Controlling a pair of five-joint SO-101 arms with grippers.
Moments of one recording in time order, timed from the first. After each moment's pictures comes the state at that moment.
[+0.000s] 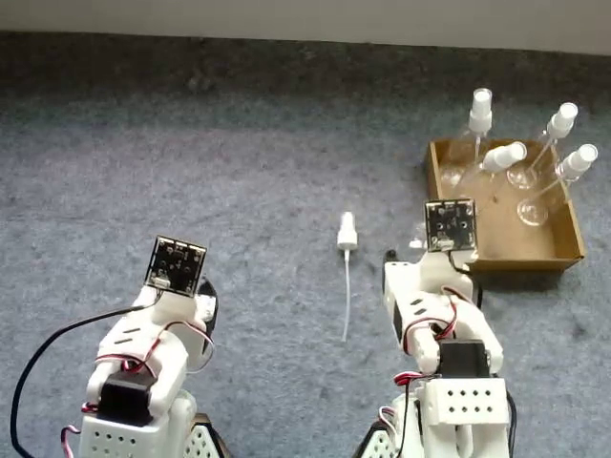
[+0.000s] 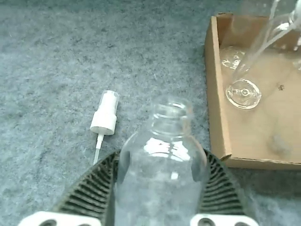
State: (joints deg) left arm 3.4 -103.8 86.0 68.1 -1.3; right arm -5.5 -74.3 73.3 47.0 3.2
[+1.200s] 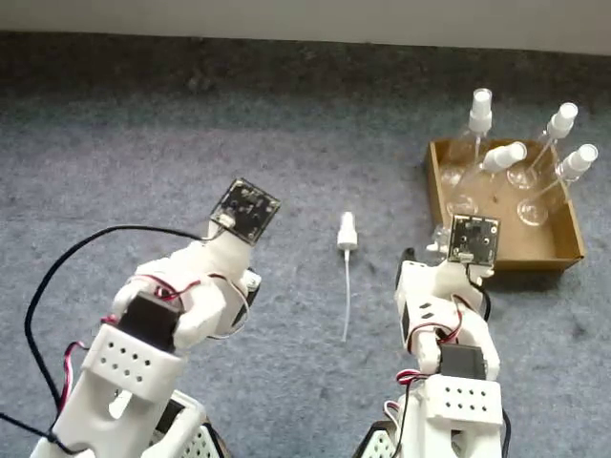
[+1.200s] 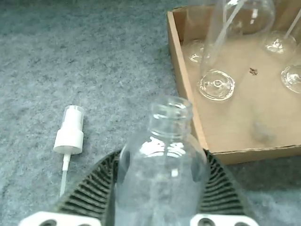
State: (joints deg) left arm 18.0 -58.2 53.0 68.6 -3.9; right arm 1.2 -74.3 84.4 32.0 -0.6
